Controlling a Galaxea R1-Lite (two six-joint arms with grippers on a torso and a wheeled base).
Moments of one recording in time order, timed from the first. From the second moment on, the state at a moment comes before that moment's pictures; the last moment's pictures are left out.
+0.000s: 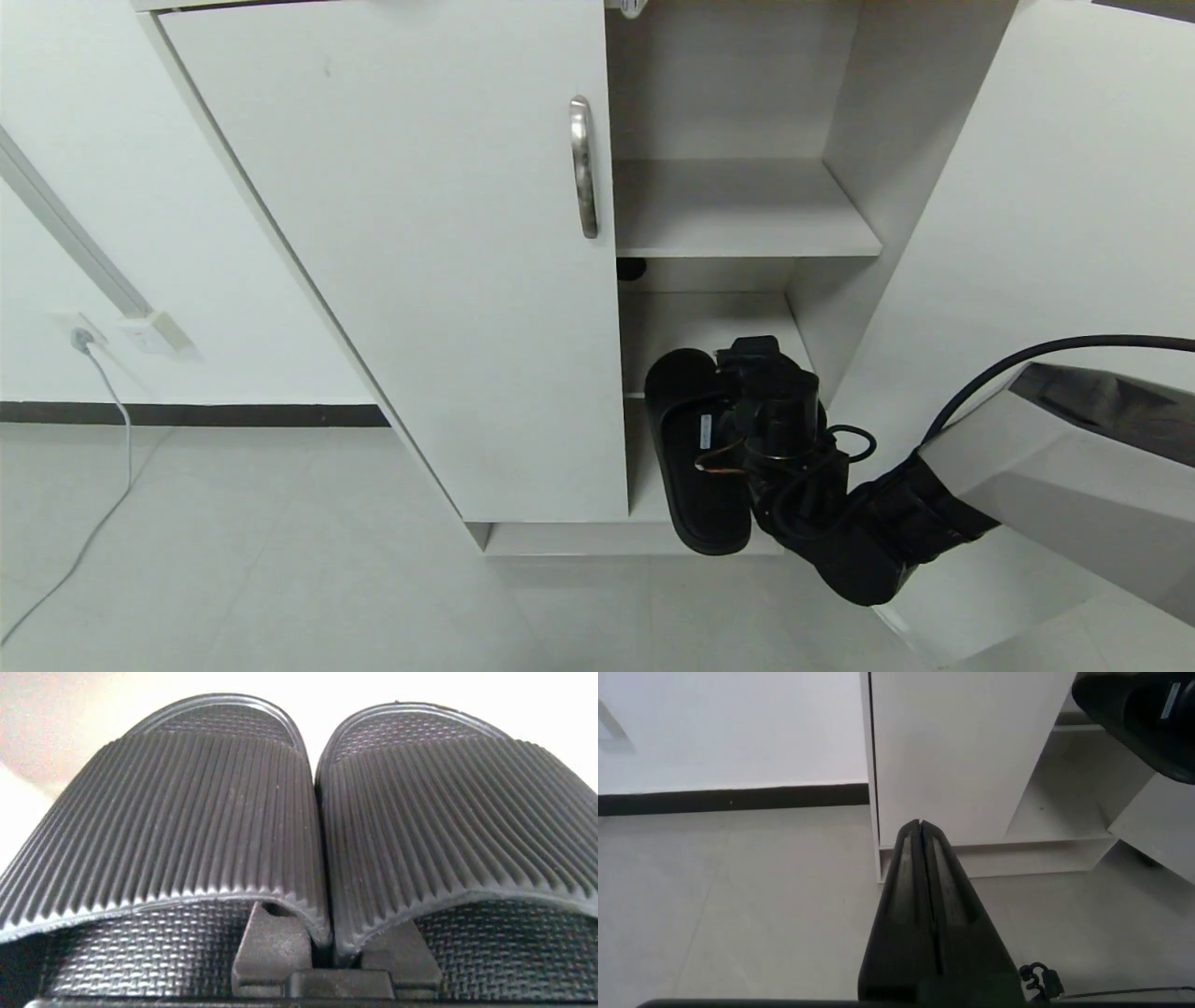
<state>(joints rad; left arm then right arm) 0.00 0.00 0.00 0.00 -0.03 0.02 0.70 2.22 -1.09 -1.02 -0.63 0.08</state>
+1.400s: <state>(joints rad) 0.00 0.00 0.00 0.00 -0.02 0.01 0.59 2.42 -1.54 -0.81 -0.61 0.08</state>
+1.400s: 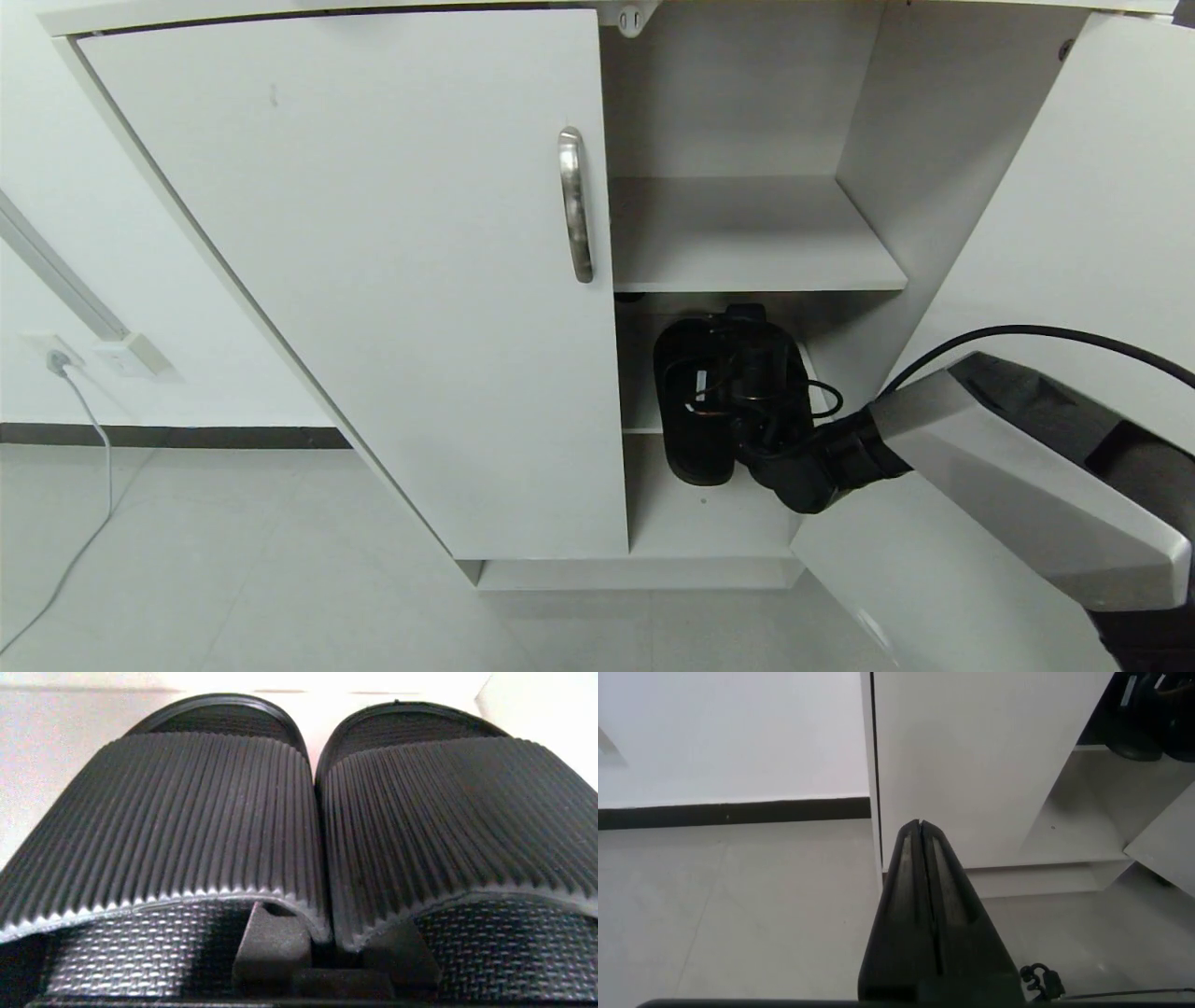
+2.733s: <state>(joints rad) 0.00 0.00 0.00 0.00 -0.02 0.01 0.57 2.53 -1.74 -0.68 -0.58 0.08</state>
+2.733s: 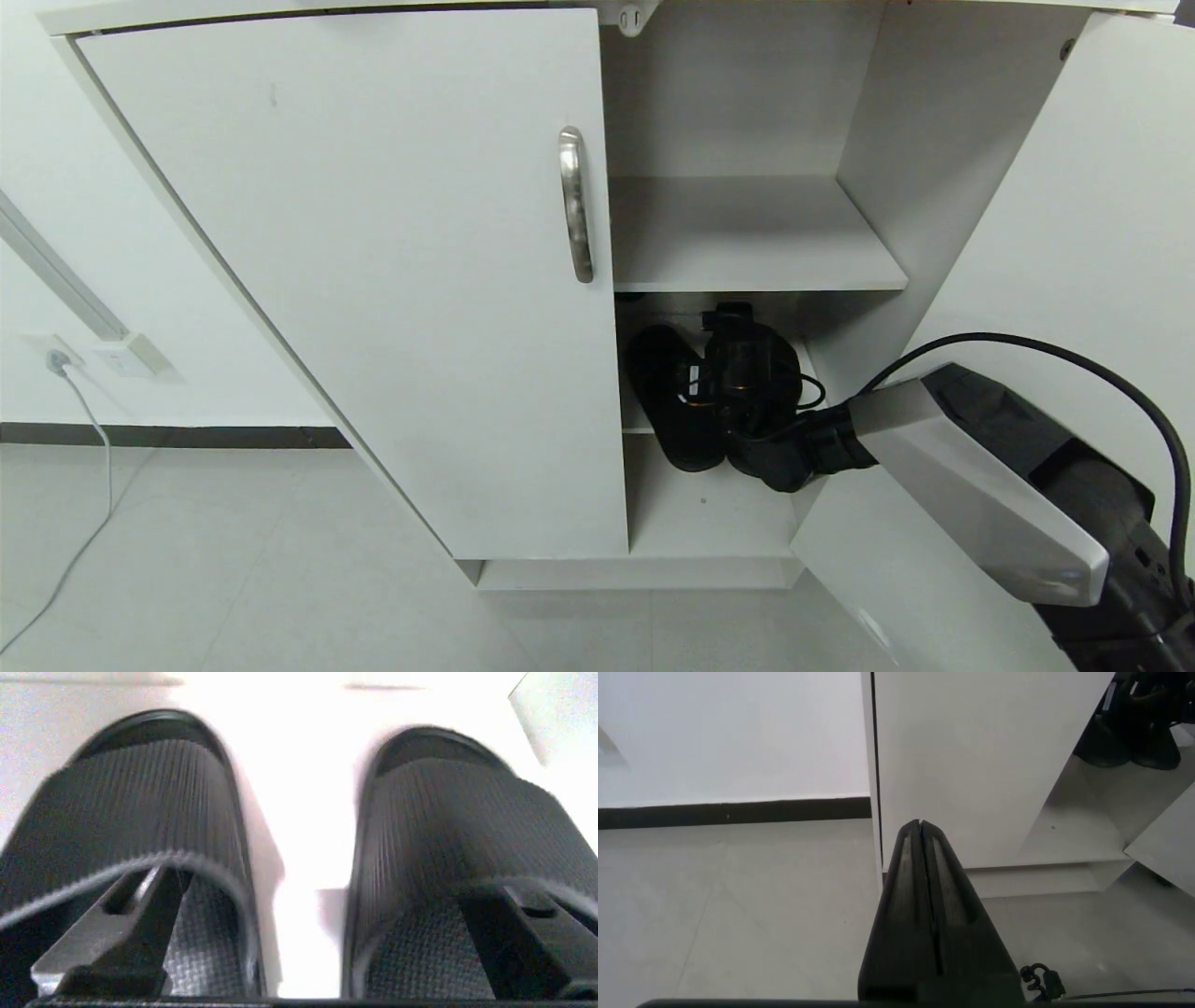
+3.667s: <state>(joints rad) 0.00 0.00 0.00 0.00 -0.02 0.01 0.69 2.23 -1.02 -1.07 -0.59 0.08</state>
